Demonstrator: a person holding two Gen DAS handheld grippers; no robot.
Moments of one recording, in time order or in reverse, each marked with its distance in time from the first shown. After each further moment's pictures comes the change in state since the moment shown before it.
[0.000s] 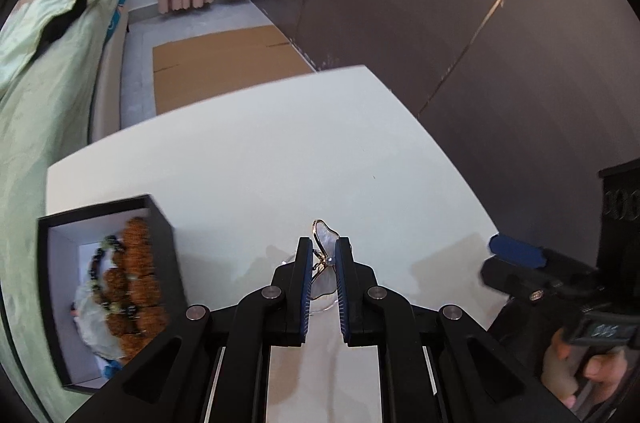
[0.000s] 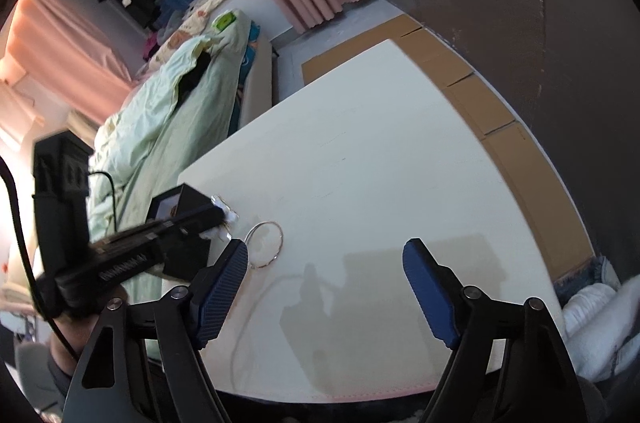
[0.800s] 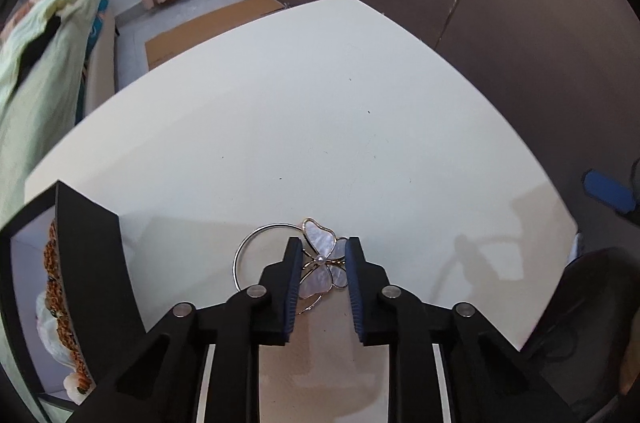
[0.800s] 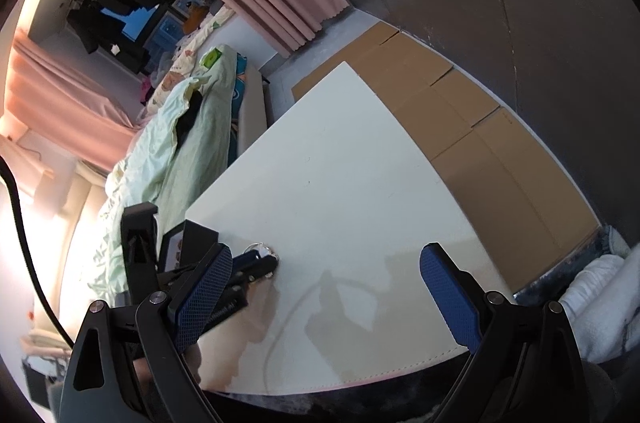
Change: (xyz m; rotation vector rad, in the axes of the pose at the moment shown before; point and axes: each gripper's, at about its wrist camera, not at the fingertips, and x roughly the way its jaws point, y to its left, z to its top) left arm 0.065 -0.031 -0.018 0.131 0.144 0.118; right arm -0.034 -0.043 -0.001 0.162 -0.073 0.047
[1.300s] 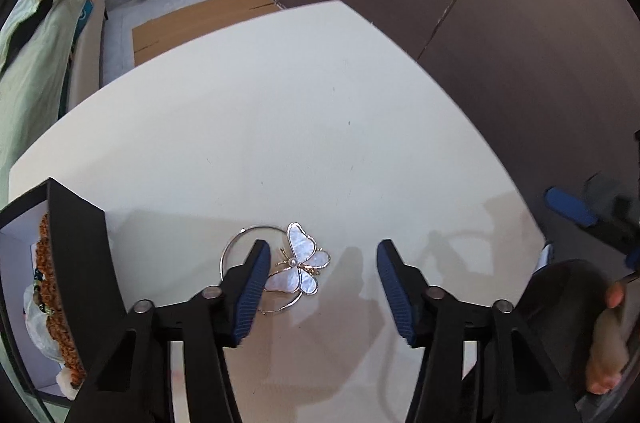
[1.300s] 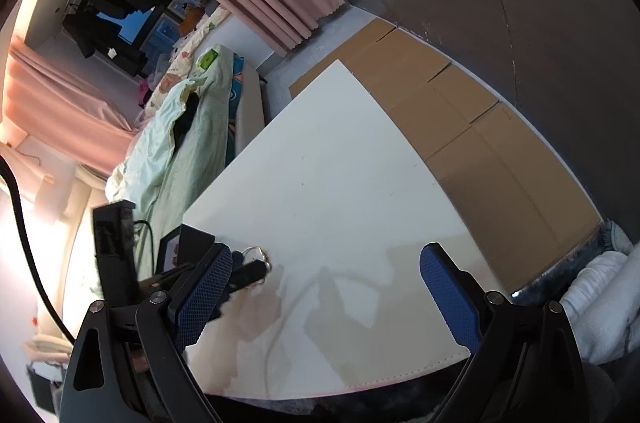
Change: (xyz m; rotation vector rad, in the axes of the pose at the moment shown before) left arm -0.005 -0.001 0.007 -0.032 0.029 -0.080; right arm 0.006 -0.007 -0.001 0.042 0.005 0.020
